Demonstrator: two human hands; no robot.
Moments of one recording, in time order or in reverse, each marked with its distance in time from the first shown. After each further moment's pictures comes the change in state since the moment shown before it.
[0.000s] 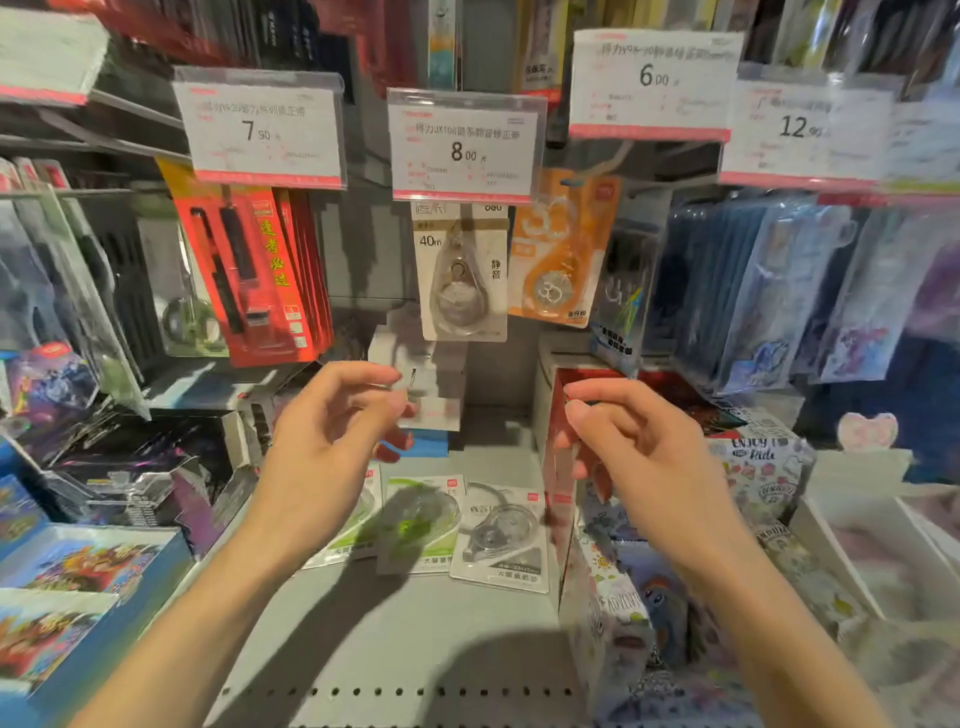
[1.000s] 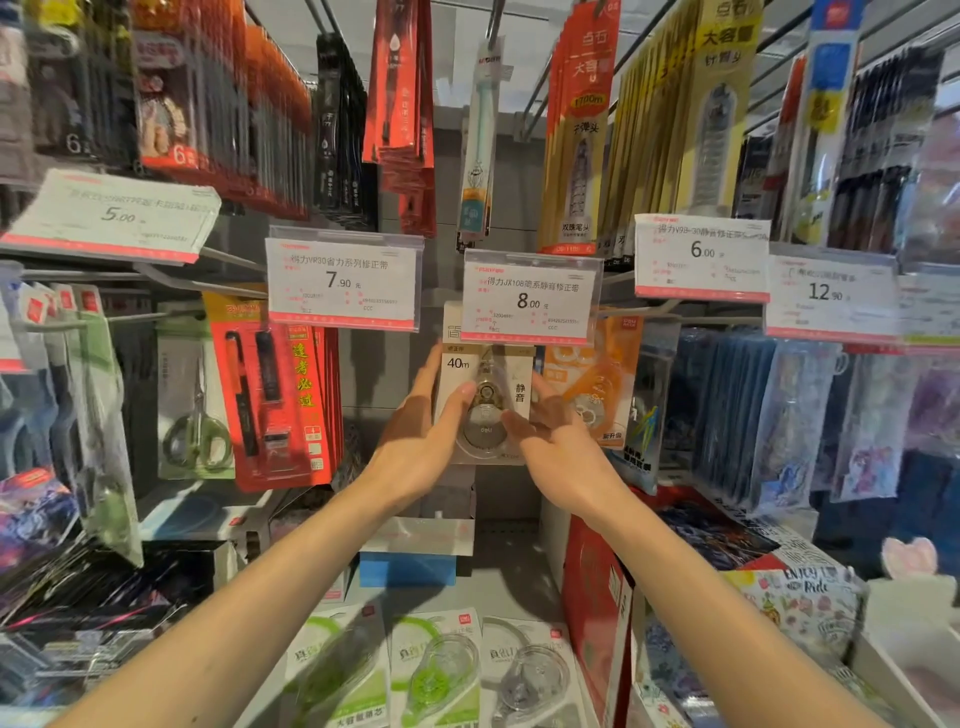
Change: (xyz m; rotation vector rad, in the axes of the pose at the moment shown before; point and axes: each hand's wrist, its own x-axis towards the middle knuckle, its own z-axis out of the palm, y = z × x) left_hand 0.147 -0.019 0.030 0.183 -0.166 0.101; right_hand 0.147 0.007 0.072 -0.339 -0.039 -0.052
